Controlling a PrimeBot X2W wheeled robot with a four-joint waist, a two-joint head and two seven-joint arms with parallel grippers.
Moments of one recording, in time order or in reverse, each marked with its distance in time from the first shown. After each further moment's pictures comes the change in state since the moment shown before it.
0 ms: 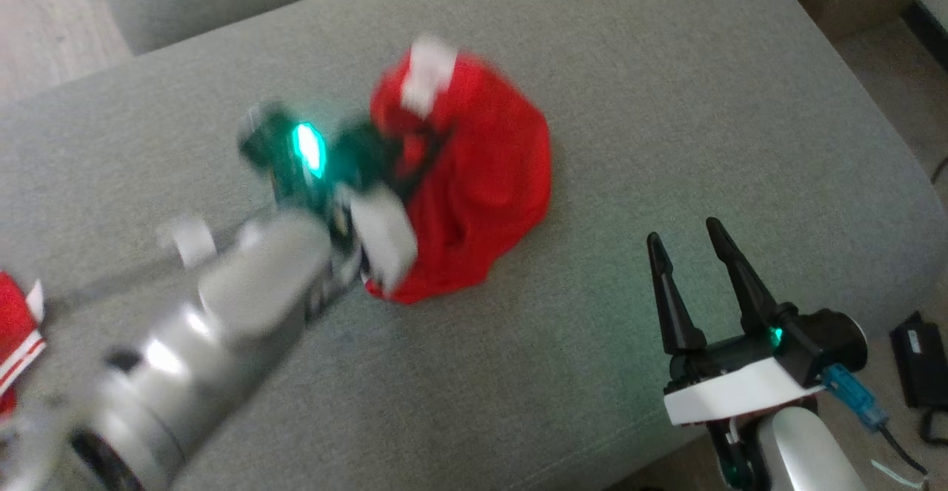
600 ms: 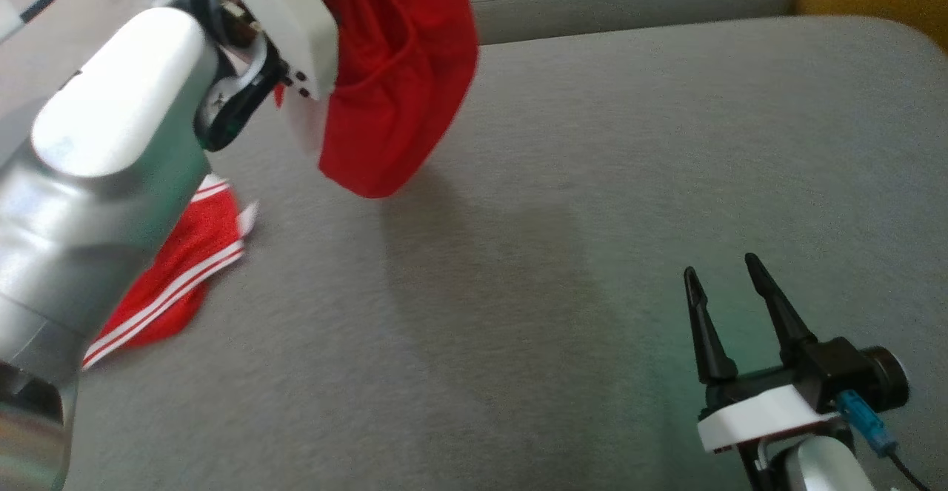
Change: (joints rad) left arm -0.211 0.107 0.219 -0.106 -0.093 -0.038 0.223; right arm 0.067 -0.002 -0.115 0.035 -0.146 0.000 0.003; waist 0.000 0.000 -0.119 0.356
